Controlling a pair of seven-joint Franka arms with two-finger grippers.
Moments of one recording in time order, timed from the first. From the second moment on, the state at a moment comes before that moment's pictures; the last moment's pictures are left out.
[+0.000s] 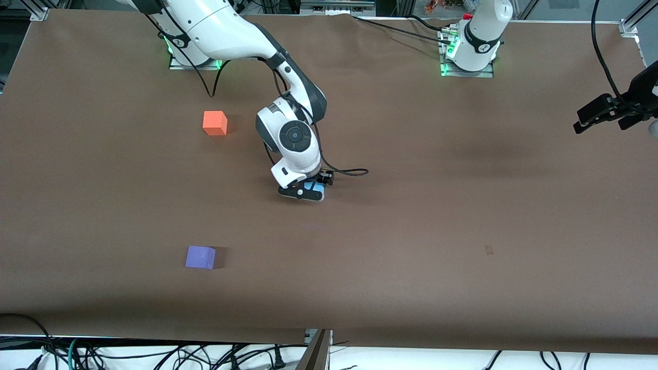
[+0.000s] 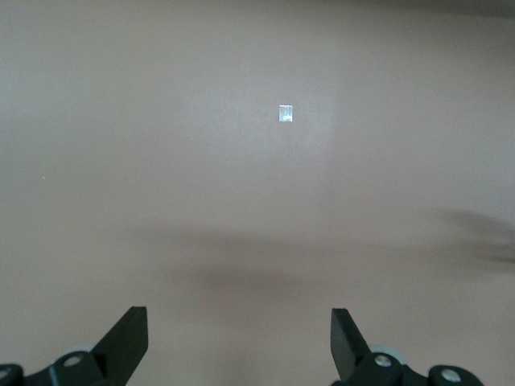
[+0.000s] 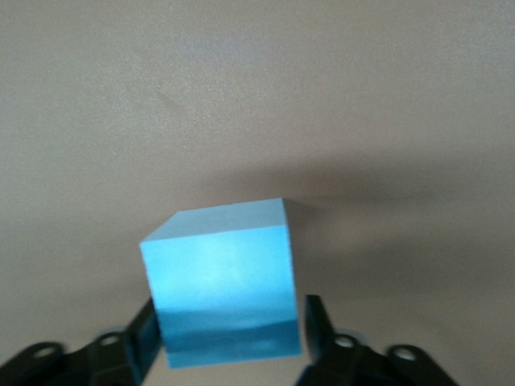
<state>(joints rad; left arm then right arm) 0.00 -0.03 0.03 -1.62 -0.01 1.60 -0.11 0.70 0.77 0.01 -1.50 0.05 2.27 0.84</state>
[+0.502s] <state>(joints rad) 0.00 -0.03 0.03 -1.62 -0.01 1.59 -0.13 0.70 0.75 -0.04 -1.47 0.04 2.27 0.84</state>
